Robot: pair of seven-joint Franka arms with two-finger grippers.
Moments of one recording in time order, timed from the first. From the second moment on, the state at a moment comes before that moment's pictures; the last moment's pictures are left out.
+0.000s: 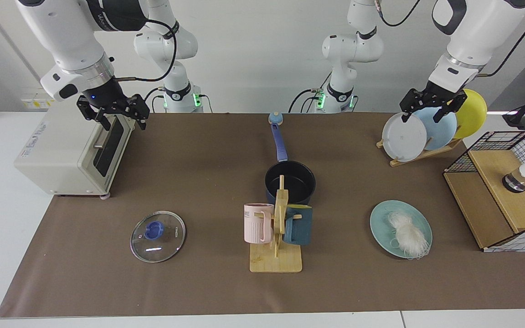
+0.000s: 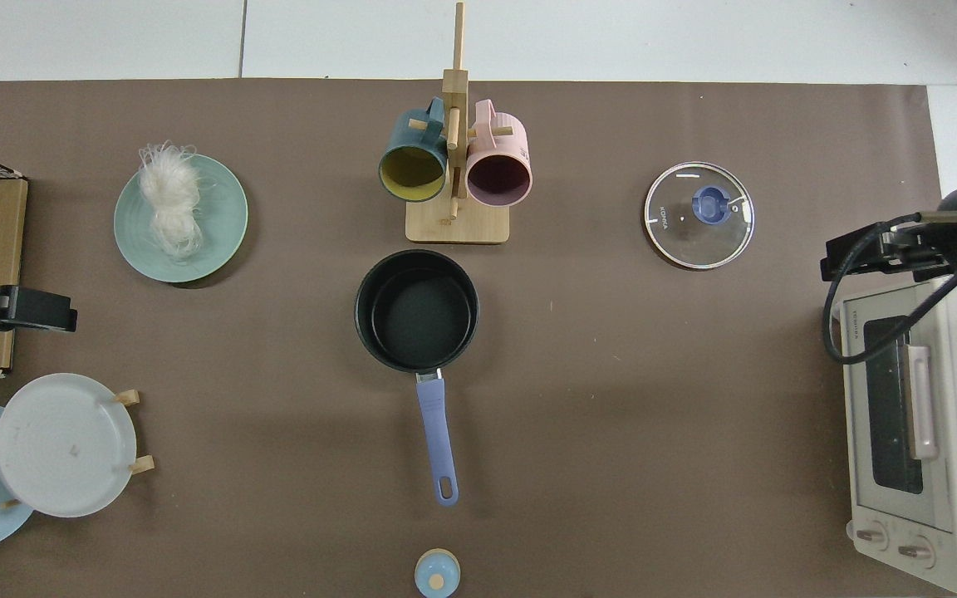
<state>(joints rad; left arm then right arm) -0.11 -0.08 0.13 -1.69 0.00 1.60 0.08 0.02 0.08 -0.02 -1.47 0.04 1.52 0.05</state>
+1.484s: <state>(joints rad) -0.18 -0.01 0.15 -1.69 -0.01 1.78 0.06 0.02 0.08 -0.02 -1.47 0.04 1.52 0.05</state>
